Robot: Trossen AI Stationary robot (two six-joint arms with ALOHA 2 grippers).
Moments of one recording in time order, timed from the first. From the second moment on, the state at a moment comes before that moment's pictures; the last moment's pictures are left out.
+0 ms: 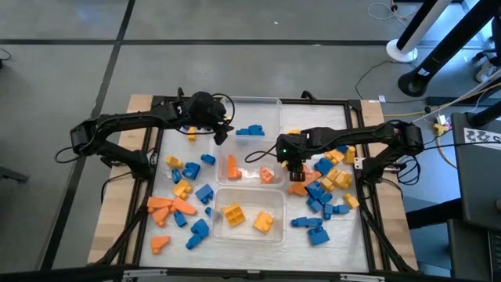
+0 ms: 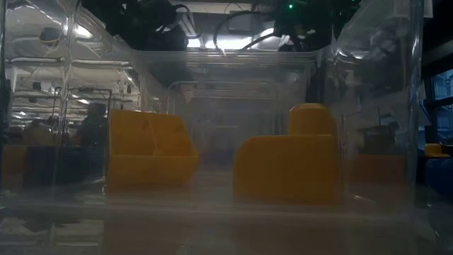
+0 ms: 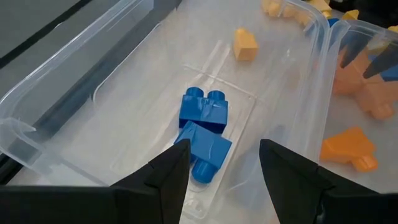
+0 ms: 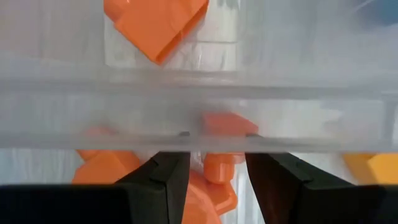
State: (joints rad) left arm 0.46 1.31 0.92 -0.29 0.06 -0.06; right arm -0.08 1.58 1.13 -0.81 -0.02 -0.12
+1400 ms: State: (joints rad) left arm 0.46 1.31 0.92 -0.30 0.06 -0.08; right arm -0.08 1.61 1.06 -0.70 0.06 -0.10
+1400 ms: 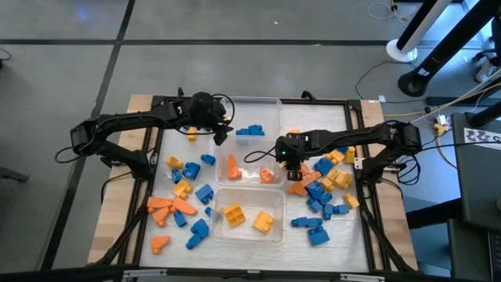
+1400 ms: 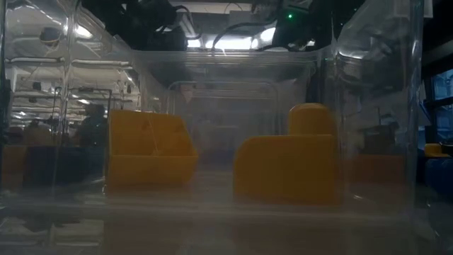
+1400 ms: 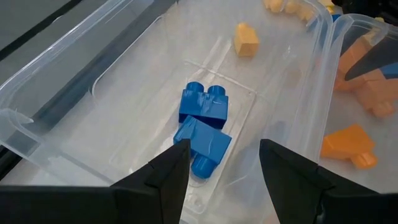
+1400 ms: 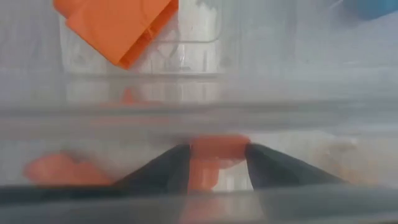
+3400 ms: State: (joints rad) left arm 0.46 1.31 0.92 -0.30 0.06 -0.08; right arm -0.09 1.61 0.96 -0.62 0.04 -0.05
